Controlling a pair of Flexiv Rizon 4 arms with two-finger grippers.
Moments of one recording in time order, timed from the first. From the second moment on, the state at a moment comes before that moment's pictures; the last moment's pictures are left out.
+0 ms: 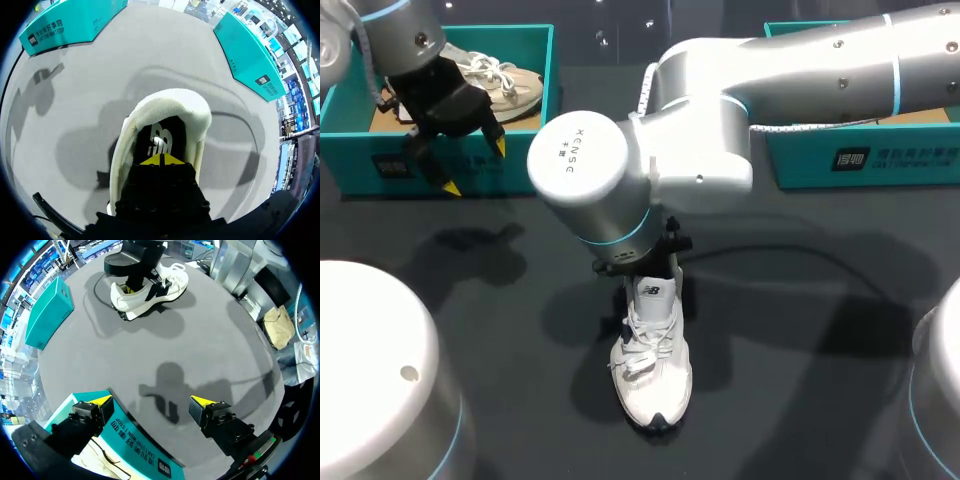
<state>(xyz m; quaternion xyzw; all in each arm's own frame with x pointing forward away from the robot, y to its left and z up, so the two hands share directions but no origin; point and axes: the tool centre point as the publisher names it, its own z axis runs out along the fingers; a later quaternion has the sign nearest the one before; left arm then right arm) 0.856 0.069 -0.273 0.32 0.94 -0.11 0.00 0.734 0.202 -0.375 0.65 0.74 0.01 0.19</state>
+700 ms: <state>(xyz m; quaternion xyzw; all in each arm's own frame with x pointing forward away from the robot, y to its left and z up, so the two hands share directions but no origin) 0.856 0.069 -0.273 0.32 0.94 -0.11 0.00 0.769 0.194 -0.361 0.63 0.74 0.08 0.24</state>
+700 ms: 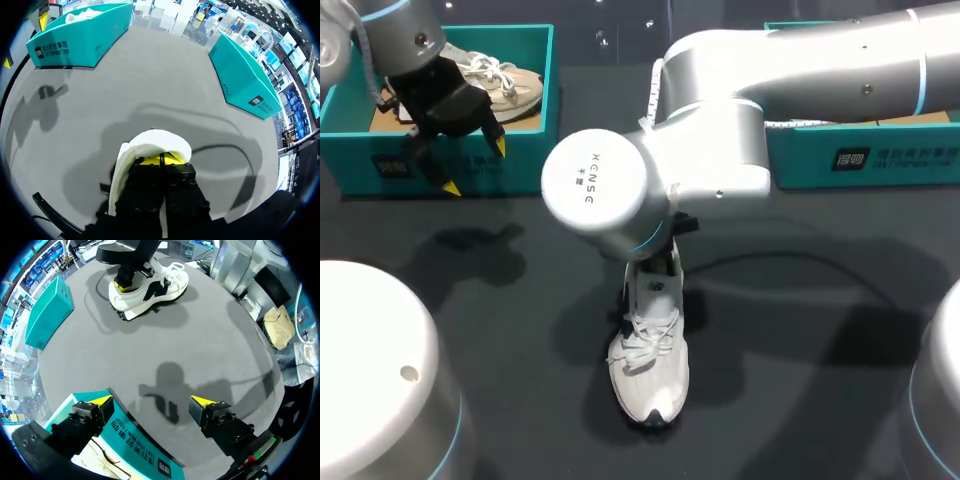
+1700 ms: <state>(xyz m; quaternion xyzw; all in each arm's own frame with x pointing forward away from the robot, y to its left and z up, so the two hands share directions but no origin) 0.856 0.069 -0.273 0.32 0.94 -0.11 0.00 0.729 0.201 -0.399 0.71 0.69 -0.07 0.12</state>
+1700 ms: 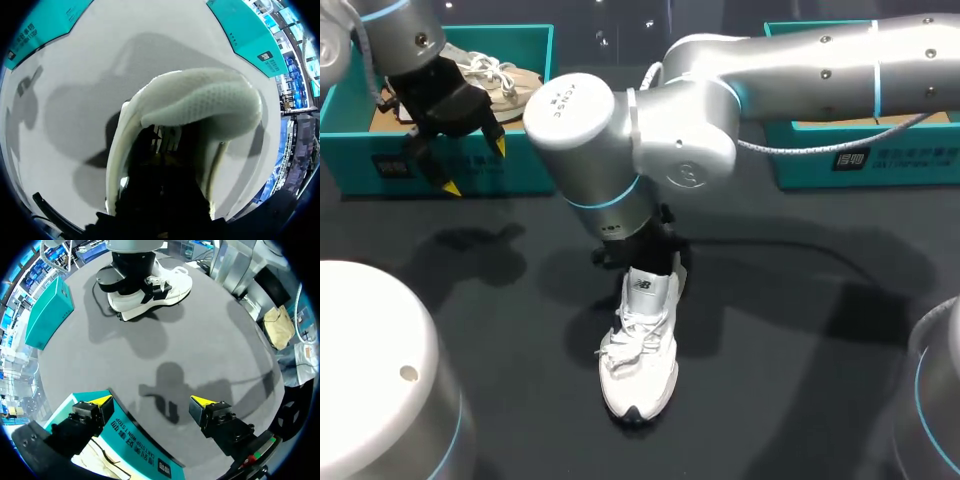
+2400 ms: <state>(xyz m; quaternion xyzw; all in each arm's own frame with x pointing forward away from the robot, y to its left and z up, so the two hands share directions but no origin) 0.856 0.069 -0.273 0.32 0.94 -0.11 0.00 0.749 0.194 -0.372 0.67 0.69 -0.16 0.24</state>
